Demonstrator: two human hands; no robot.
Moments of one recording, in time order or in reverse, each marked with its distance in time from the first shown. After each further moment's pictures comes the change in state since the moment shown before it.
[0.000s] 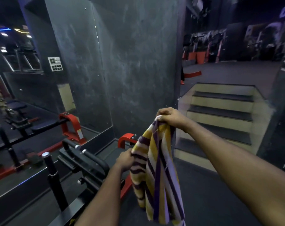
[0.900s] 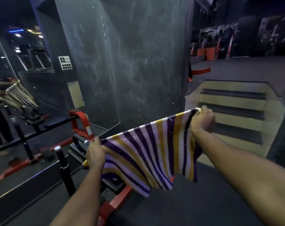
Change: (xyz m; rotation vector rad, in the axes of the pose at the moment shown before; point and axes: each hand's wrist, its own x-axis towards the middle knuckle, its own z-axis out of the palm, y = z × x) left_hand -0.025 -0.077 -0.077 0.030 0.711 -0.290; right_hand -0.019 0.065 0.003 -0.374 1.089 0.437
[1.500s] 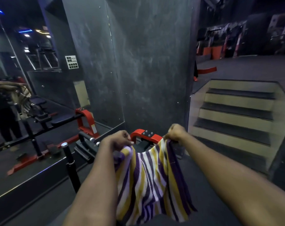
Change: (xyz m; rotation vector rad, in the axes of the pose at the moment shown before) left_hand 0.002 0.082 -0.030 -0.079 -0.888 0.099; right_hand -0.070 -0.037 0.028 -0.104 -1.019 0.027
